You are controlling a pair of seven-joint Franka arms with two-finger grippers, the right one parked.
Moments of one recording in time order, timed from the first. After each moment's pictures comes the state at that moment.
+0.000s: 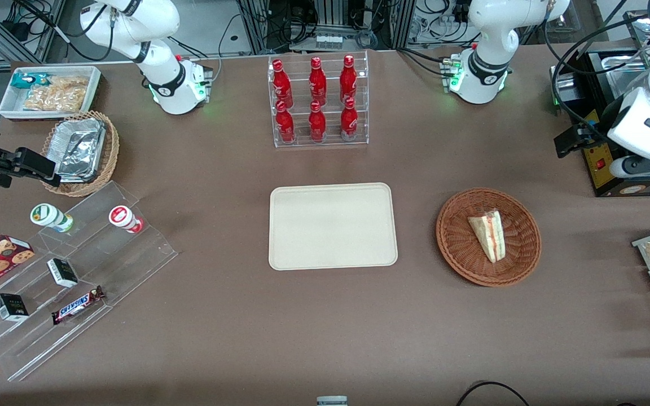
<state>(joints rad) 0.14 0.02 -0.25 -1.55 0.08 1.40 -0.24</state>
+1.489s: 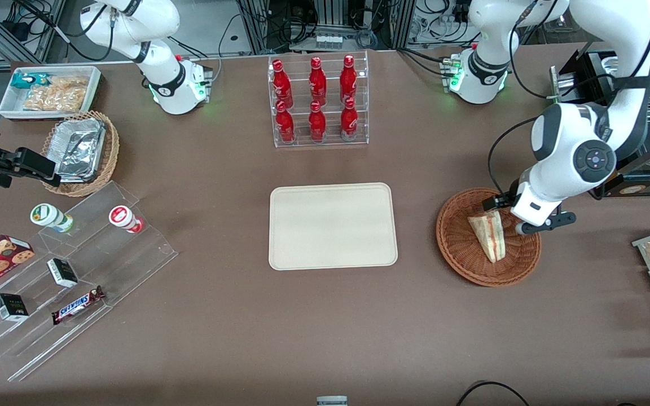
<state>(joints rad) 0.12 0.15 -0.26 -2.17 0.01 2.16 -0.38</state>
